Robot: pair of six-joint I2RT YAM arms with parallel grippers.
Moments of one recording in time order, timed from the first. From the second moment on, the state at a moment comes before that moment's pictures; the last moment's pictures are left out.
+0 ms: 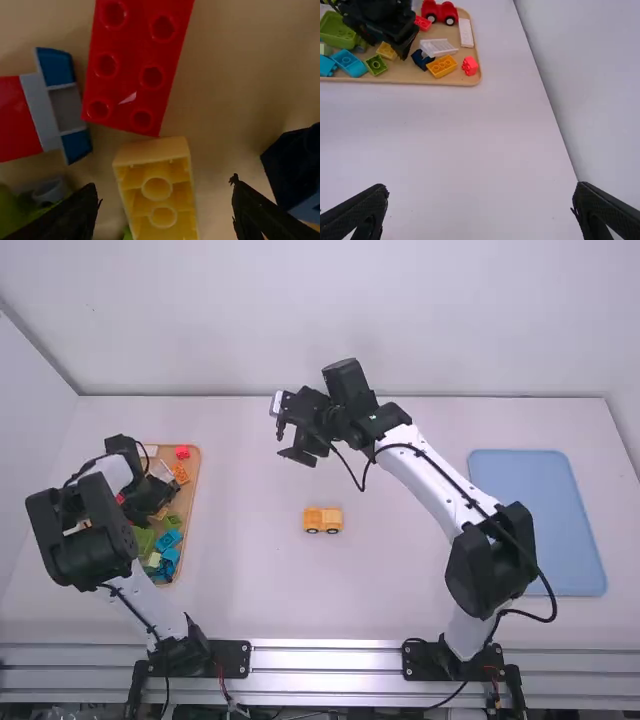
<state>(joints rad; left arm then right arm) 0.49 1.92 1.19 -0.69 -0.05 -0.61 0.55 1.84 1.63 -0.50 -0.53 -0.79</state>
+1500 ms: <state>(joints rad) 0.48 1.92 1.14 -0.64 -0.02 -0.56 0.55 1.84 1.63 -0.52 -0.53 -0.79</state>
